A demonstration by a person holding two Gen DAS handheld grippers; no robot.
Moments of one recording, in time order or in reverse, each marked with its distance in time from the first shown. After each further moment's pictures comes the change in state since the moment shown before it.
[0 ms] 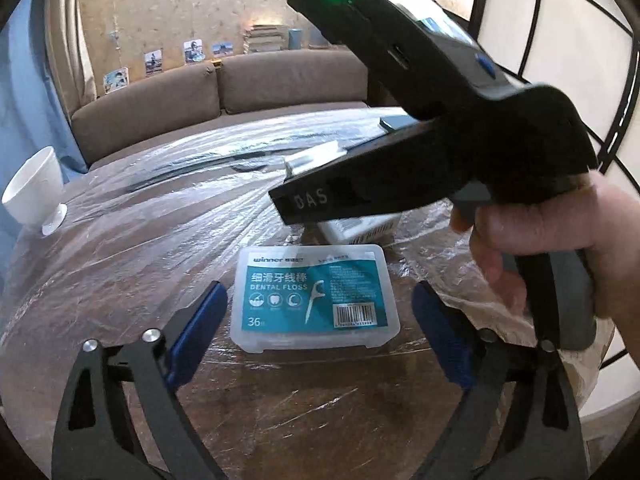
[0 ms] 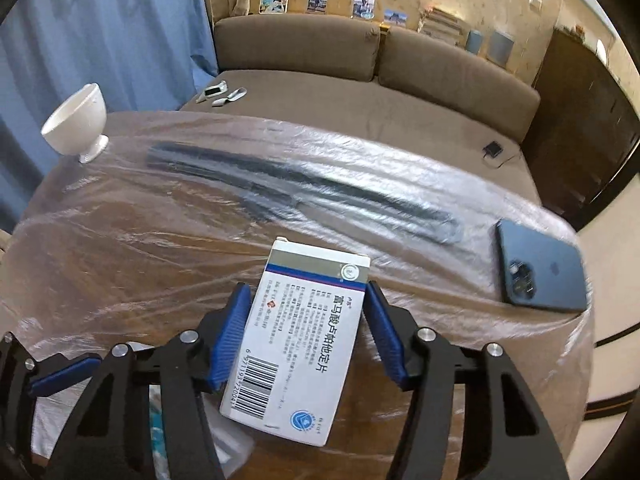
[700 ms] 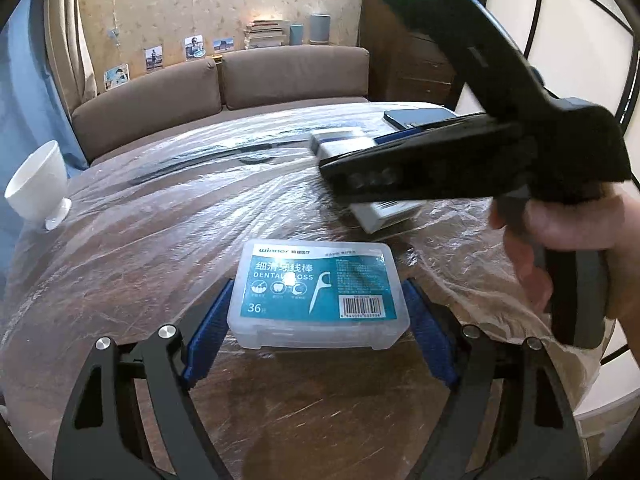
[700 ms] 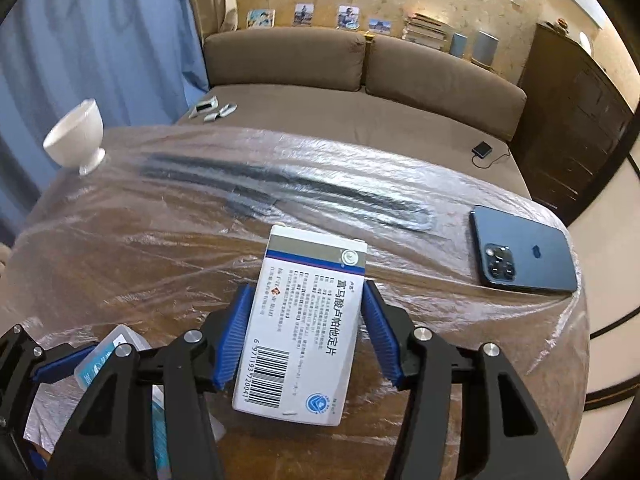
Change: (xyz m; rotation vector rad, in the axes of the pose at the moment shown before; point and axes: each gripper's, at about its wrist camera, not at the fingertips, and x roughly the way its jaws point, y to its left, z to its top) left arm -0.006 0.005 -0.006 0.000 0.009 0.013; right arm -0.026 -0.019 -0.023 0.065 -0.058 0.024
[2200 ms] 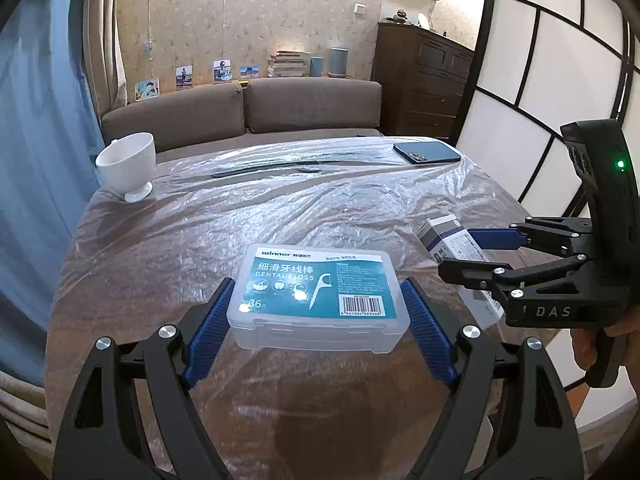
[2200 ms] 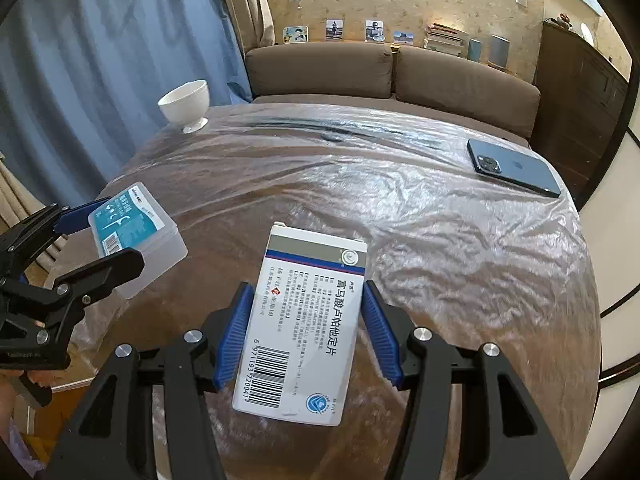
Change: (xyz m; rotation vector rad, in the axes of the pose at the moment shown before) left arm -0.102 0.034 -0.050 -0.048 -0.111 0.011; right arm -0.117 0.043 -0.121 -0.008 -0.041 0.148
